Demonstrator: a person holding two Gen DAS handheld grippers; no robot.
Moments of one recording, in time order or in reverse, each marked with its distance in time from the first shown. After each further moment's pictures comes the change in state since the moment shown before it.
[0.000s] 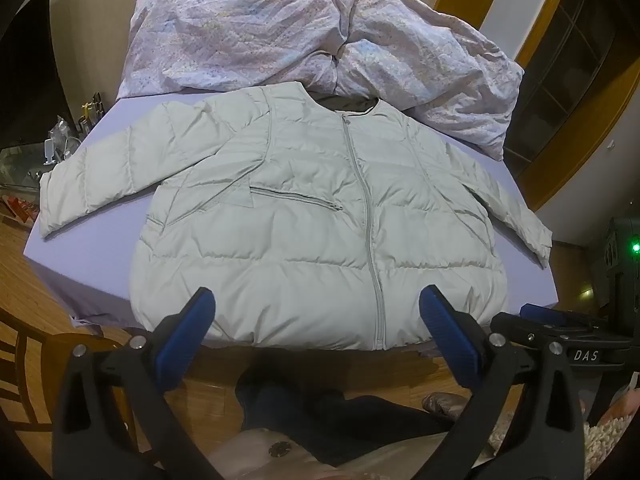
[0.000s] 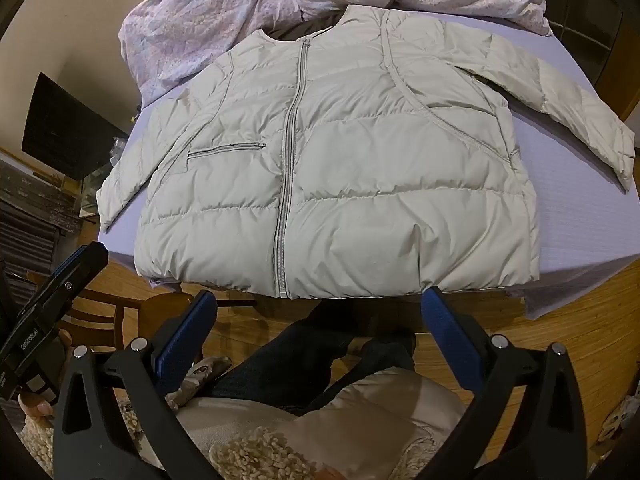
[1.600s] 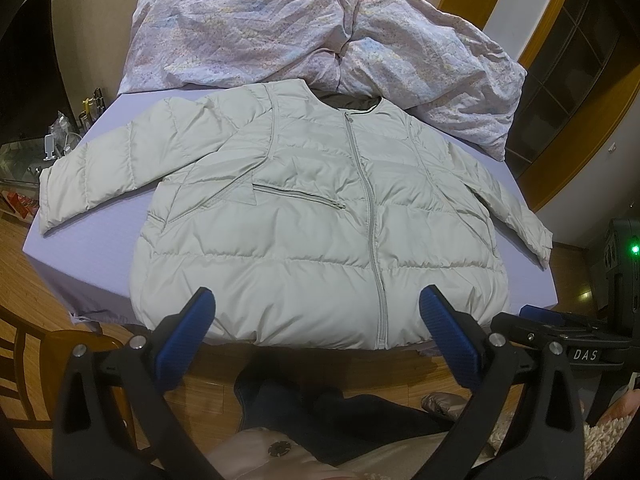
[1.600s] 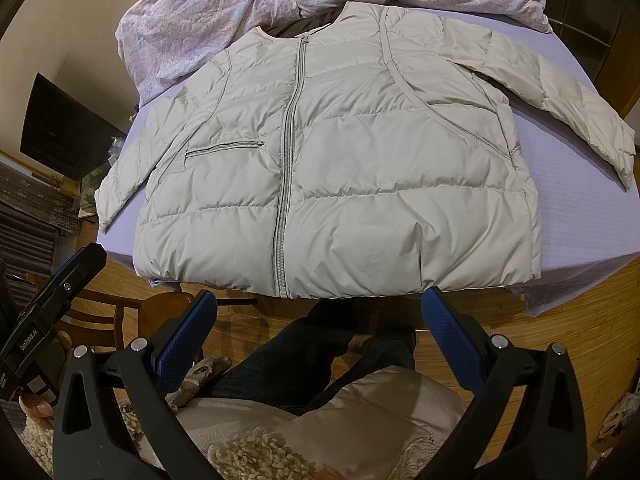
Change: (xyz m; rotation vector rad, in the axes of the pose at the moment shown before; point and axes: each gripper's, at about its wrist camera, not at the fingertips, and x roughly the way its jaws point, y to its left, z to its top) left arm 0.000 0.000 0.000 -0.007 0.010 -0.006; right arm 0.001 -0.001 0.003 0.002 0.006 -0.001
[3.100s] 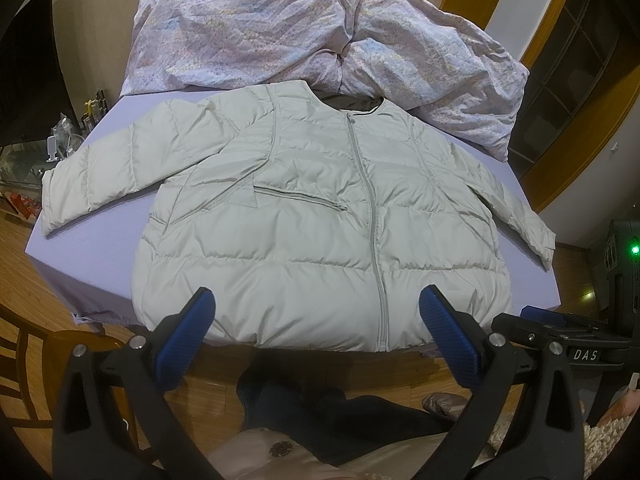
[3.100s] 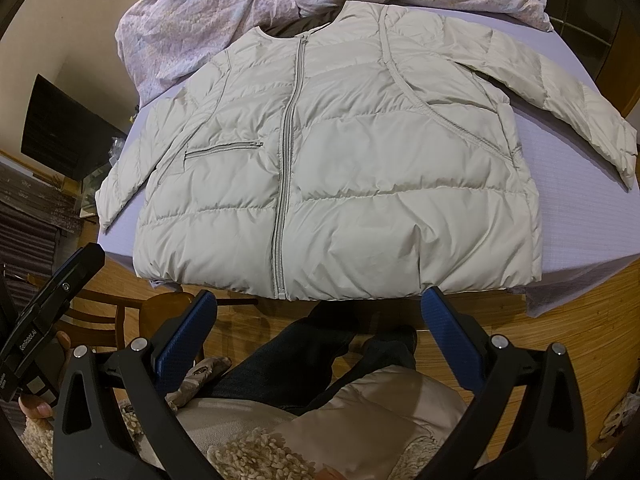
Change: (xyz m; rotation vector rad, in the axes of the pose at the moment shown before) left arm 0.000 0.000 0.000 0.001 0.001 0.002; right arm 0.001 -0.003 0.007 0.000 0.005 0.003
